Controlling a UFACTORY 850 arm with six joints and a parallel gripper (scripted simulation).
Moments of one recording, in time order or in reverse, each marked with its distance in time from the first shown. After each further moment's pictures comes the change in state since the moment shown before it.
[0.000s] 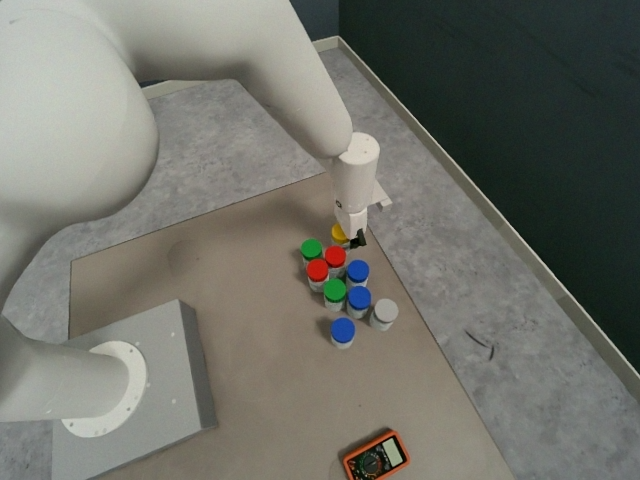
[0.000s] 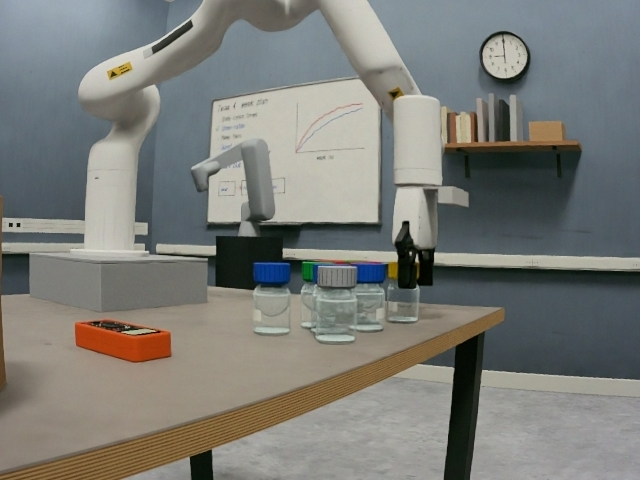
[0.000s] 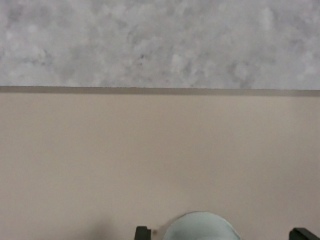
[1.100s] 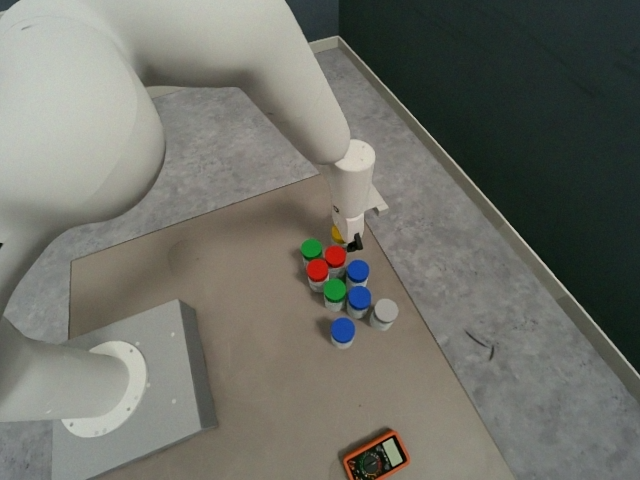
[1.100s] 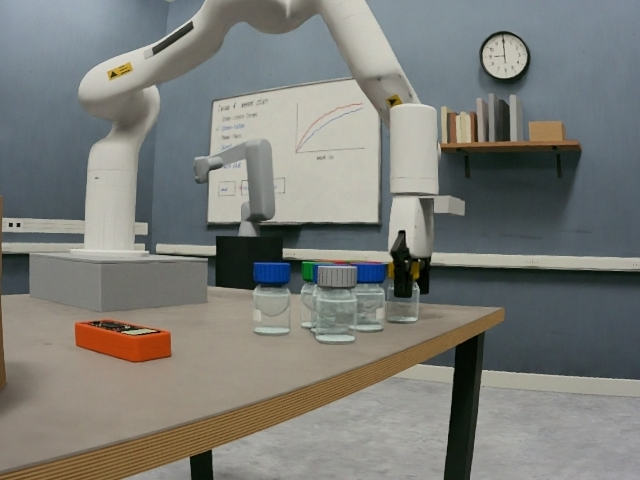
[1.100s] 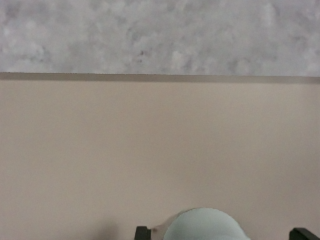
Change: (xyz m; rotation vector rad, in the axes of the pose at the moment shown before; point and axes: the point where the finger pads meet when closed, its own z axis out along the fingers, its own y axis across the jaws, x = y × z) arm -0.007 0.000 0.014 0.000 0.000 0.000
